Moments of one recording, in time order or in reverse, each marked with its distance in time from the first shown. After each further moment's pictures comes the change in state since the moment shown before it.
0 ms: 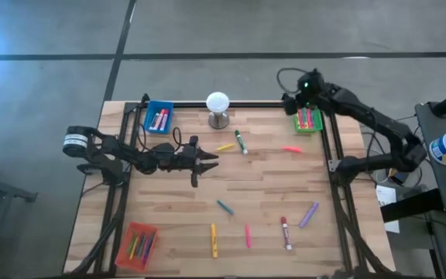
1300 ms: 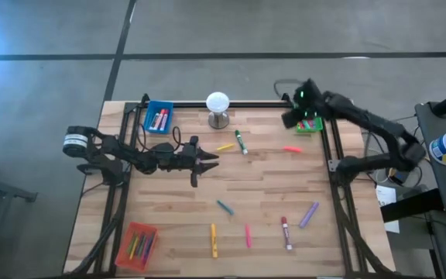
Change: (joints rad) left arm 0.001 0.000 0.002 0.016 0.013 -0.042; right arm -0.015 0.018 -0.118 -0.029 -0.195 0.009
